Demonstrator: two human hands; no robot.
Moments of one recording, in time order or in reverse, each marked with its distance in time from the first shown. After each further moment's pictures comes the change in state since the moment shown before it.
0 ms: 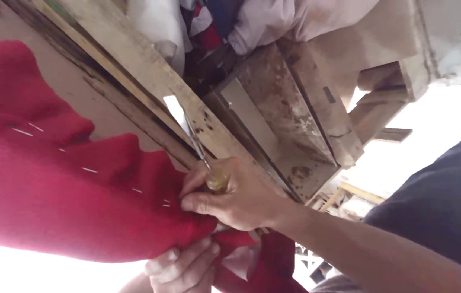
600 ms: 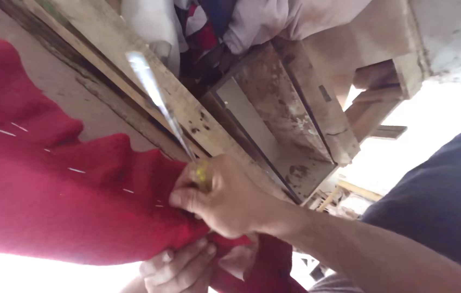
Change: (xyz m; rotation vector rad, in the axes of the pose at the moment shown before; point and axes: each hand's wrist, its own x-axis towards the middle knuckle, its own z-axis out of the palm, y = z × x) left_hand -0.003 -0.001 0.003 -0.005 0.031 0.003; right_hand 0.005 -0.021 0.008 -0.144 0.060 0.116
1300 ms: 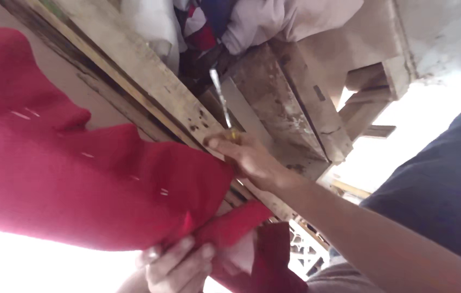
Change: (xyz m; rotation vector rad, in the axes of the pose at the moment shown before) left_hand 0.002 -0.003 0.002 0.063 0.066 0.018; right_hand 0.005 0.033 -0.041 0.251 0.222 0.457
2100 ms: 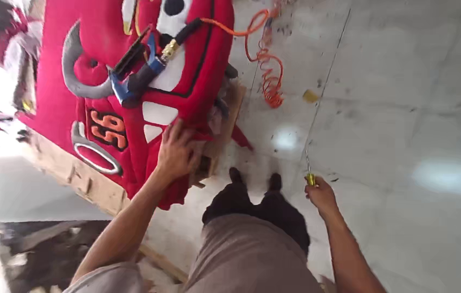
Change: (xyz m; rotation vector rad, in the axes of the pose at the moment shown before) left_hand -0.002 0.077 0.032 -0.354 0.408 -0.699; right_hand -0.417 -0.216 0.003 -1.711 1.111 -0.134
